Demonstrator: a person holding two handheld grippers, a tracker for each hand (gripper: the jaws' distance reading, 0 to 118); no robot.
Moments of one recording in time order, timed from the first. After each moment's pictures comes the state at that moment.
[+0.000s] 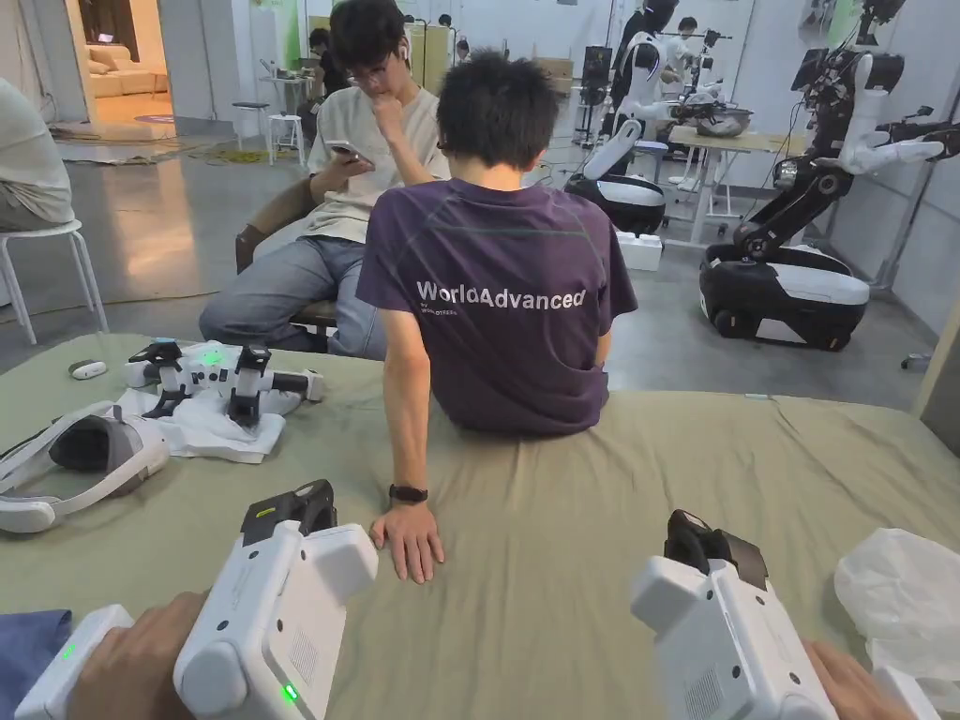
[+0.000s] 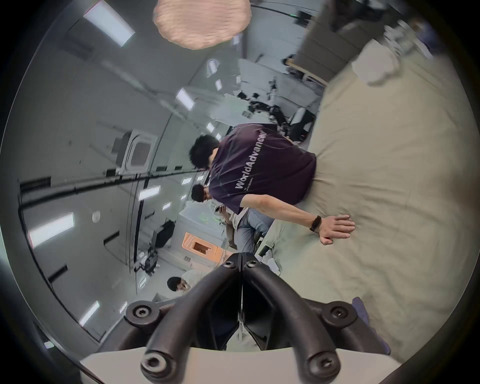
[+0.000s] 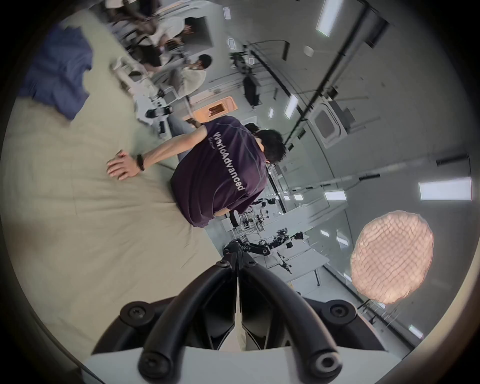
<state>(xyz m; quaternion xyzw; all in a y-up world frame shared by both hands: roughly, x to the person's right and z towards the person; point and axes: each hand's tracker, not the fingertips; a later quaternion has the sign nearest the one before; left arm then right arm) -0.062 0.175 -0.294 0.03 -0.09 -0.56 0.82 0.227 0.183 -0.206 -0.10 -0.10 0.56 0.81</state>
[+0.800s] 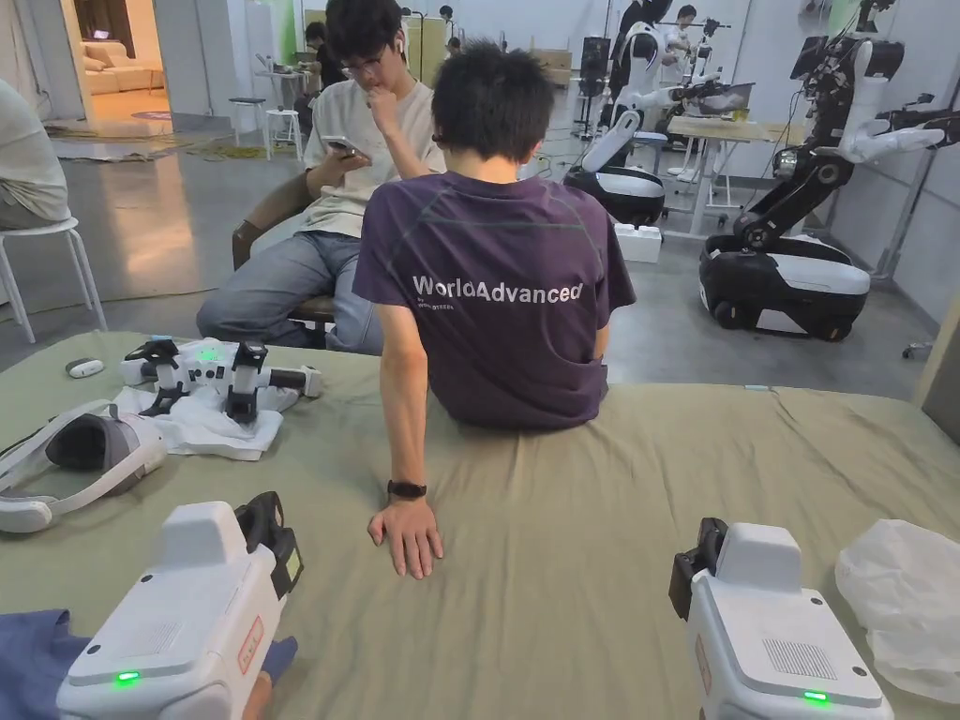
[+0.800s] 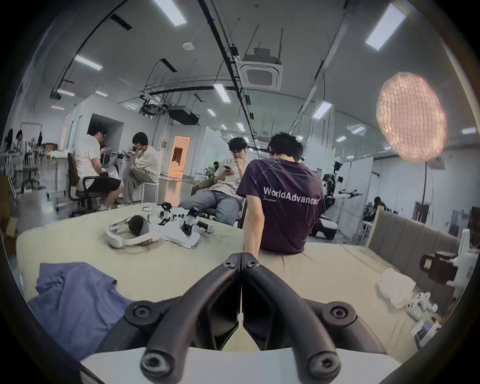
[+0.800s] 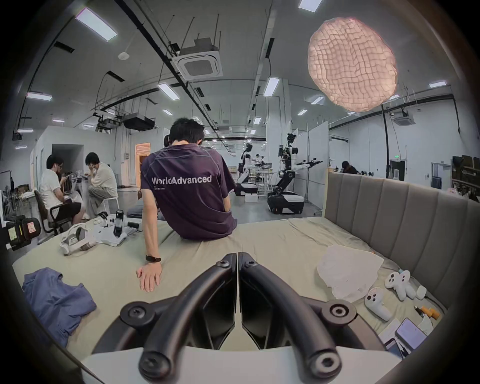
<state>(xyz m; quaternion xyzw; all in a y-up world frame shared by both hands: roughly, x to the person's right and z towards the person) -0.107 0.203 -0.277 -0.07 -0.08 0.08 0.99 0.253 0.203 -0.193 -0.09 -0.17 0.00 0.98</state>
